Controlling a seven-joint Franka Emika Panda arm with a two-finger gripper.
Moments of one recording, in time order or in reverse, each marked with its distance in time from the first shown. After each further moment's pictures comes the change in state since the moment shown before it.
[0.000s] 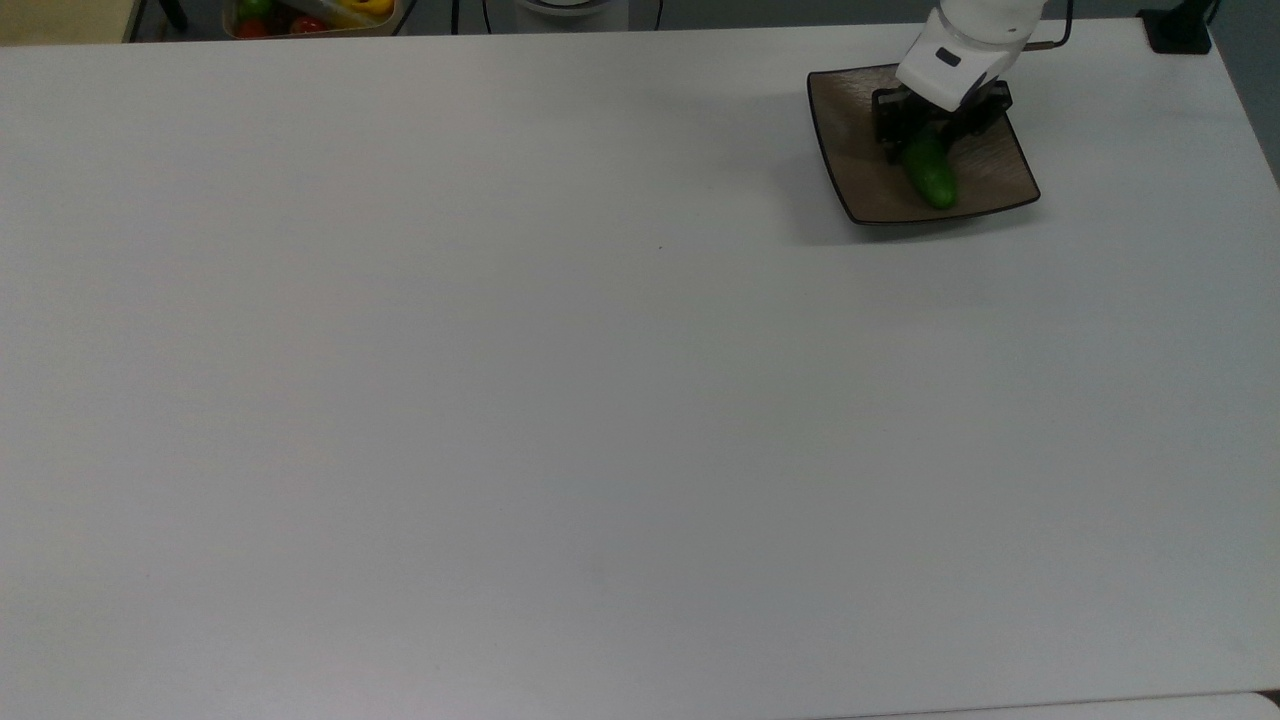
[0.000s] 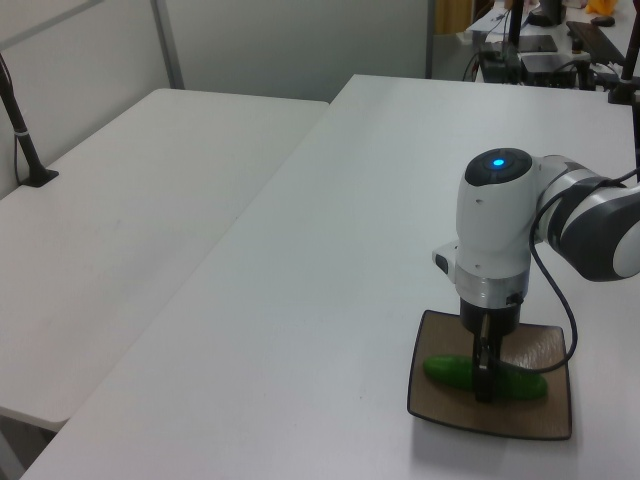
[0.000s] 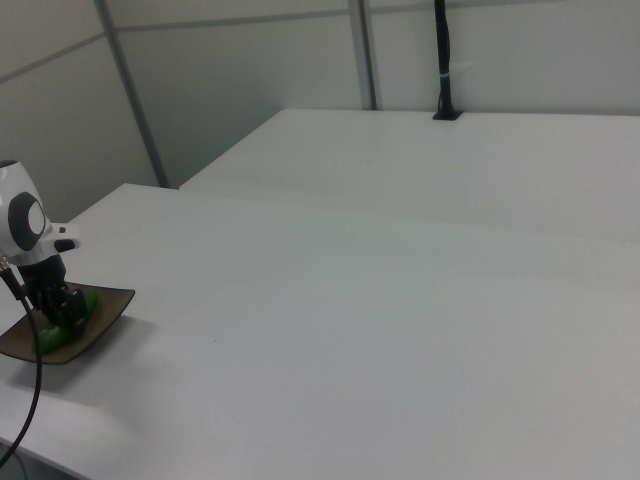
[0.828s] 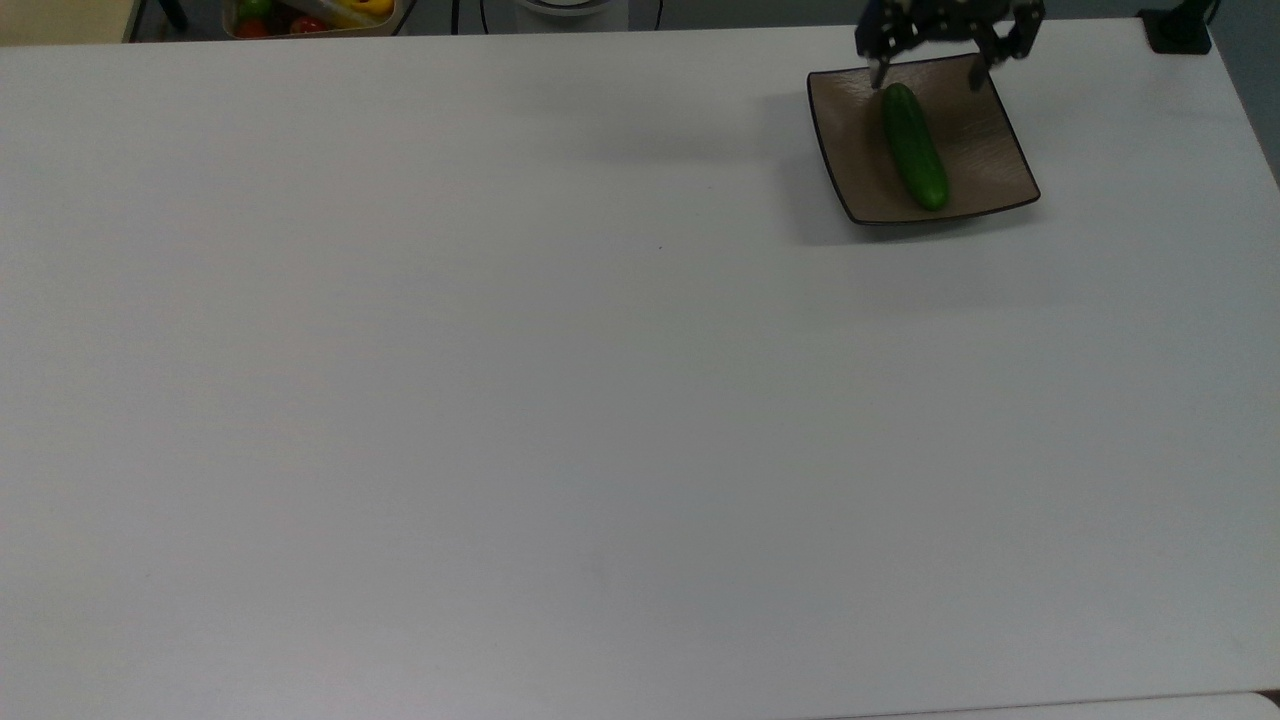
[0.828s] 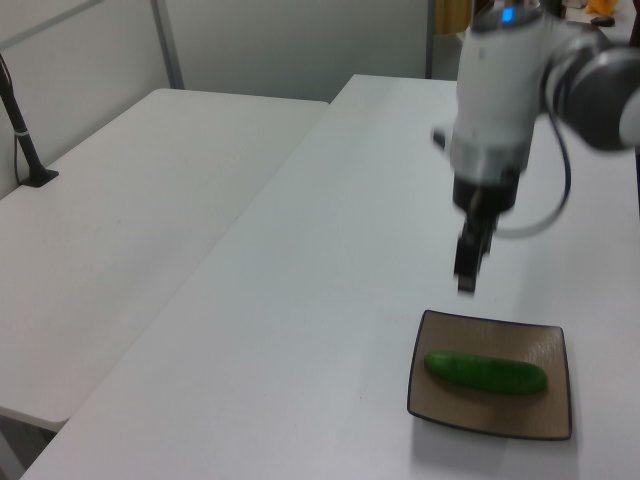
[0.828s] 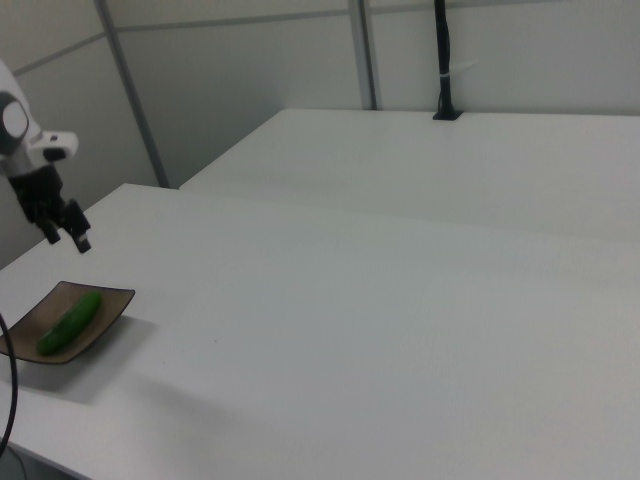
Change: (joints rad) arm -0.088 -0.195 -0.009 0.170 -0.001 -0.313 0.008
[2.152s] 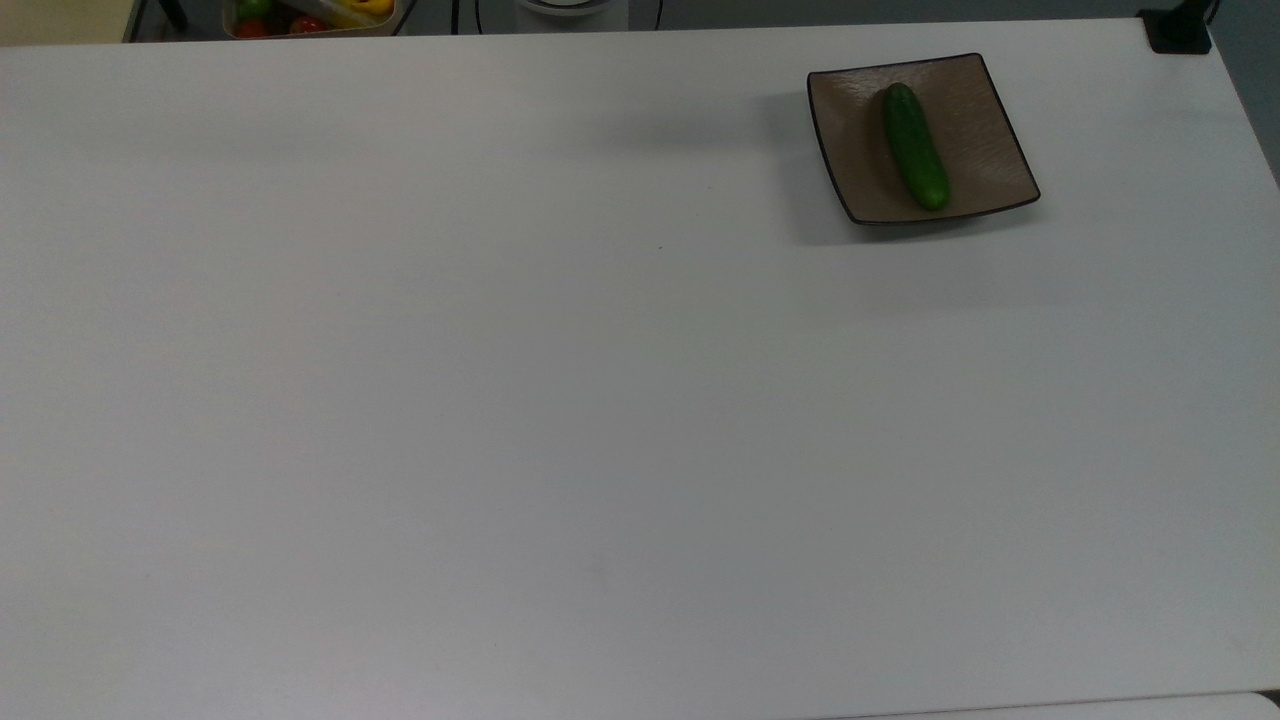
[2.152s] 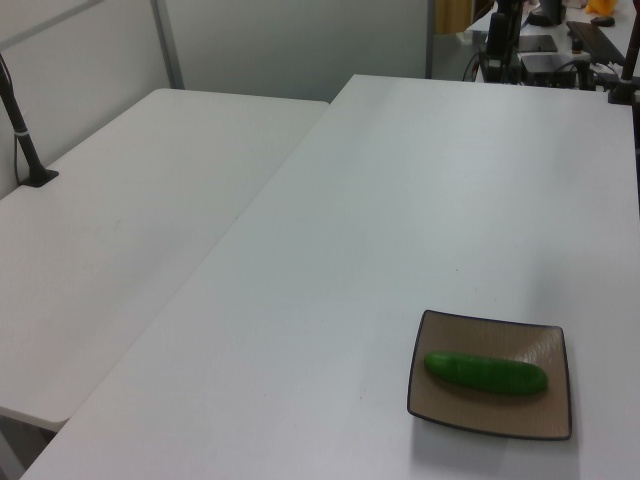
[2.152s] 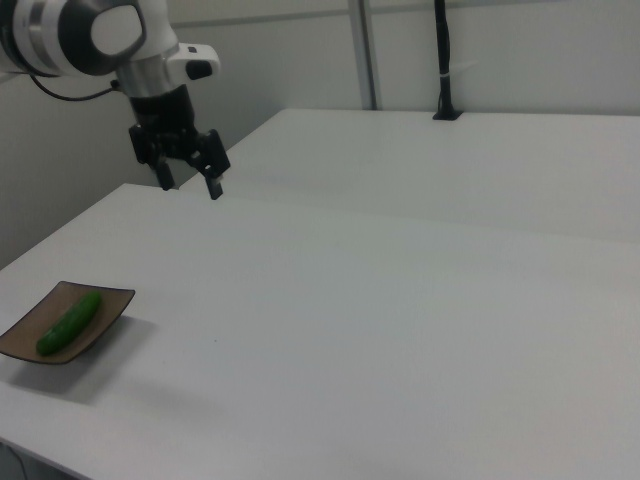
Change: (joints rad) arm -0.286 -0.224 -0.310 0.074 0.103 -0.256 -0.676
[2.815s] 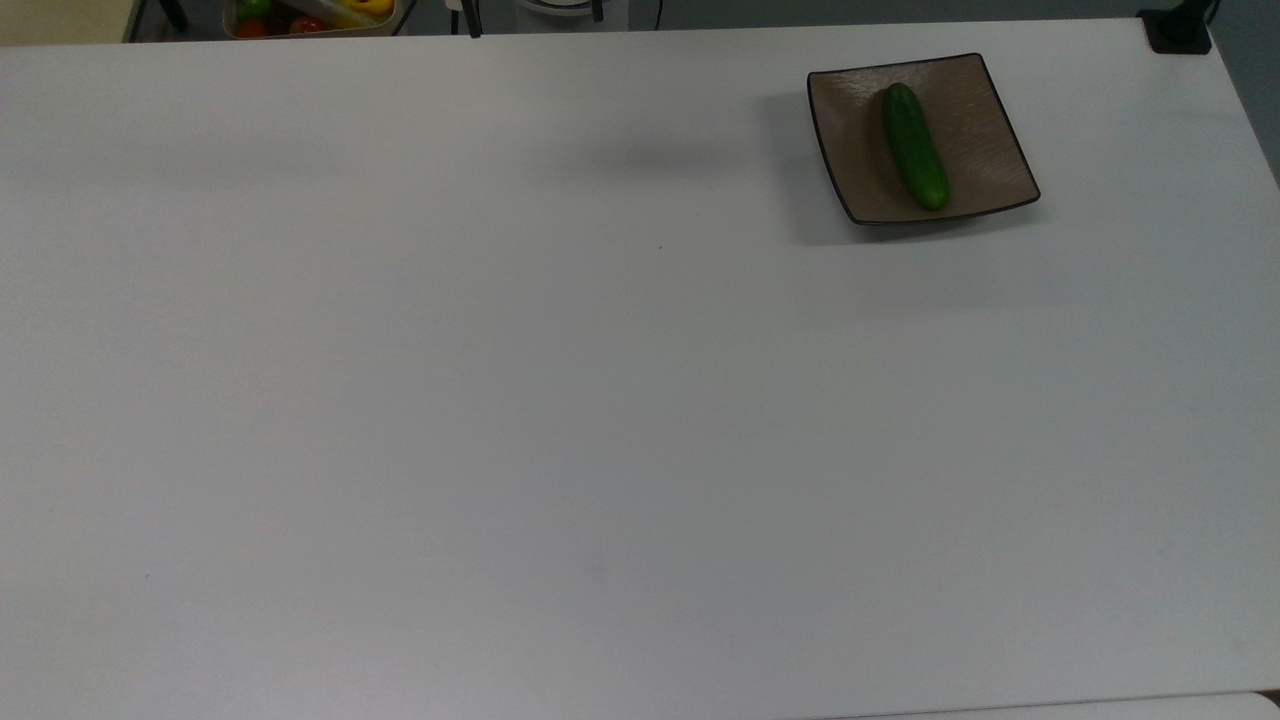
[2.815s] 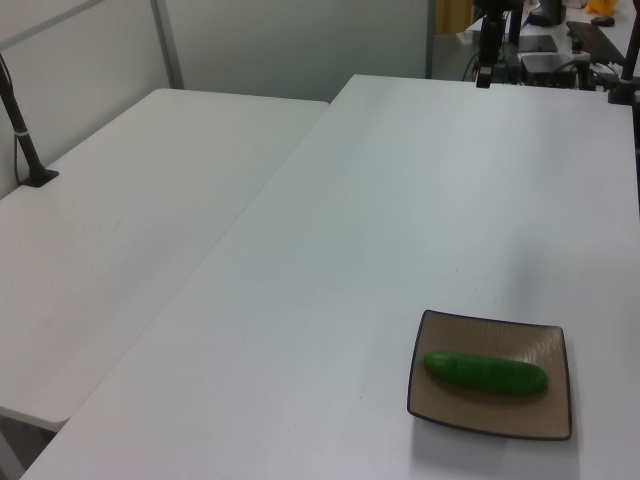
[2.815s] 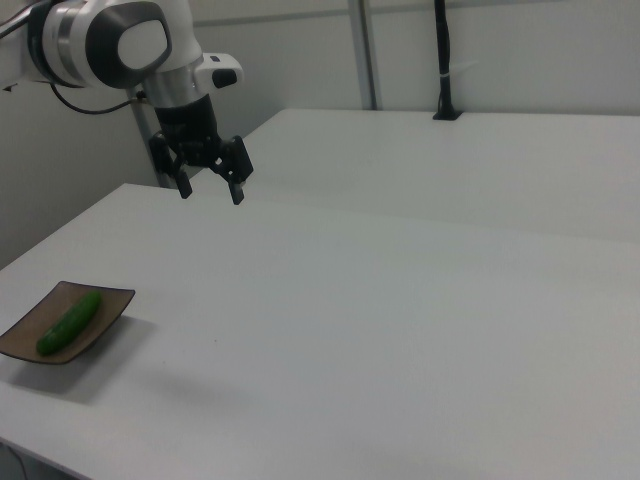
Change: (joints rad) arm -0.042 0.041 0.001 -0.007 0.010 0.059 -0.157
